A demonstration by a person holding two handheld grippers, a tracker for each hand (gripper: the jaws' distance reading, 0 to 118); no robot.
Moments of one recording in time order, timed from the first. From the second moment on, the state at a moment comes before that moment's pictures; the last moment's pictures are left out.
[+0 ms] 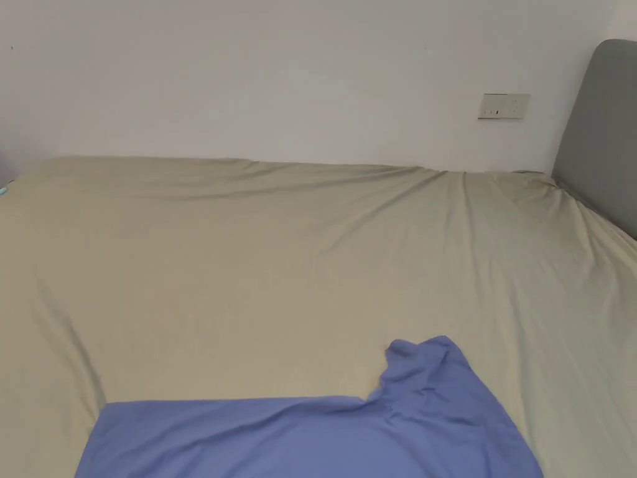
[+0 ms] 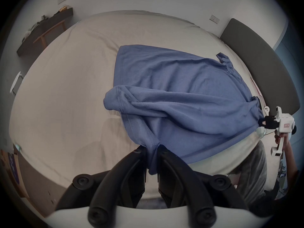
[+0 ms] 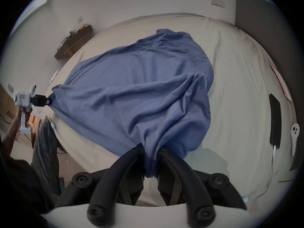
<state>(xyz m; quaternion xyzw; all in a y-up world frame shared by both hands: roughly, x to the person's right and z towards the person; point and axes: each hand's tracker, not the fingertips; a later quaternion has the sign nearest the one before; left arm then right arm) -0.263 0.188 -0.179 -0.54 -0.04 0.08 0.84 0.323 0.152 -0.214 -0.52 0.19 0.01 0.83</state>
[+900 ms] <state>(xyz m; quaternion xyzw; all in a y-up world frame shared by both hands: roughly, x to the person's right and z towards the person) -0.286 0.198 -0.384 -0.44 0.04 0.12 0.89 0.298 0.260 -0.259 -0.41 0.12 0.08 0.90</state>
